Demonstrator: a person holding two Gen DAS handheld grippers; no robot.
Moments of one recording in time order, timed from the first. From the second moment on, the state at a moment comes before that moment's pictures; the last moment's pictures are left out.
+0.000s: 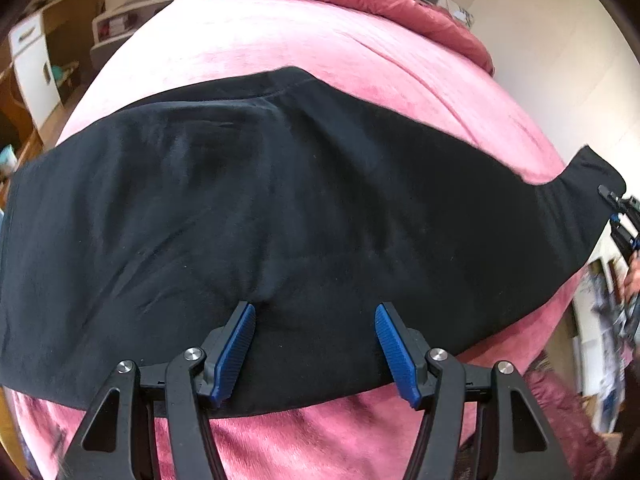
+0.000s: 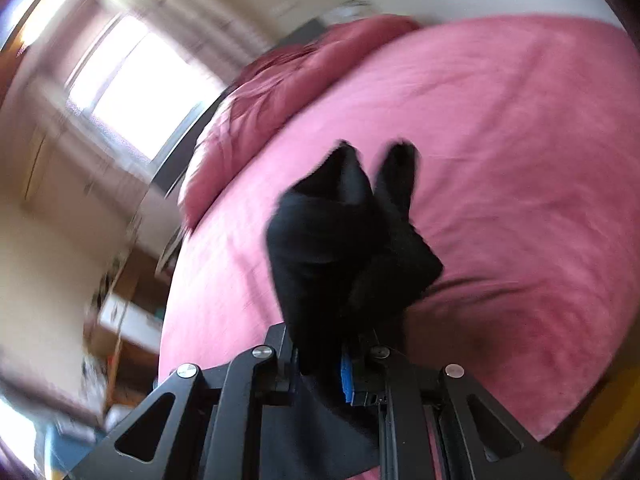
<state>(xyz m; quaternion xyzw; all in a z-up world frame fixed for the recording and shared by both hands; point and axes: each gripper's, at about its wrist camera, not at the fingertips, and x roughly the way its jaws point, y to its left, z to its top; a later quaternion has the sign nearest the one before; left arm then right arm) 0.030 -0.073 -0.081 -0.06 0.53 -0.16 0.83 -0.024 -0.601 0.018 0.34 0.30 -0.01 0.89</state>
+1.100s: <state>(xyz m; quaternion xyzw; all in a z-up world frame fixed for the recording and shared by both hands) 0.082 -0.031 -0.053 -0.28 0.54 -0.30 0.73 0.018 -0.280 -0.061 0.05 0.49 0.23 0.84</state>
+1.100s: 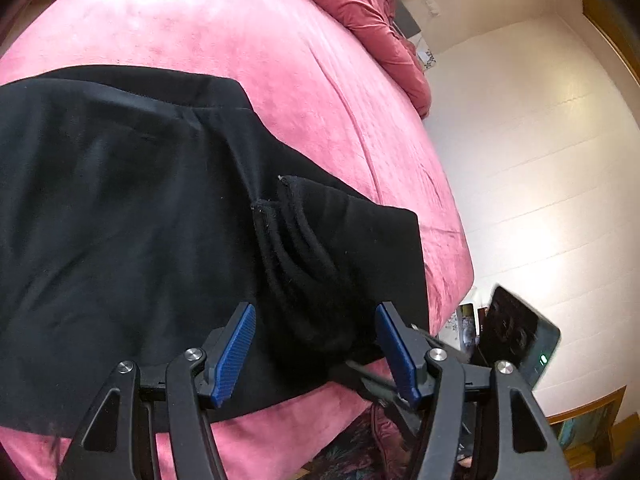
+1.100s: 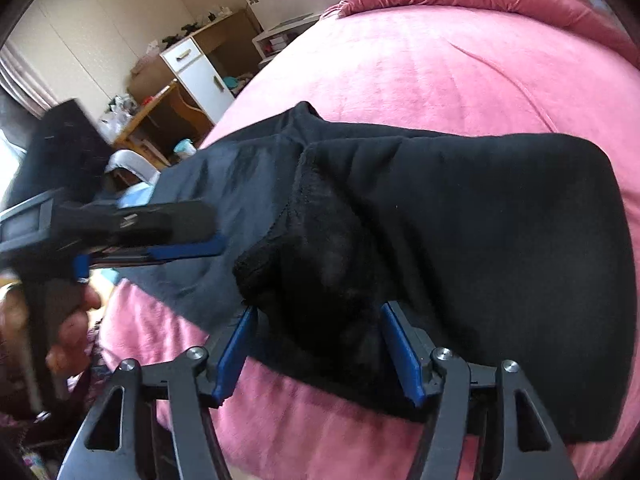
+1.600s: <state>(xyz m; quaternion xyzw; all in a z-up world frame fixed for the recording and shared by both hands) 0.091 -0.078 -0.072 -0.27 0.59 -0.31 0.70 -0.070 -0.417 -0.041 0.10 0.49 0.05 0.86</state>
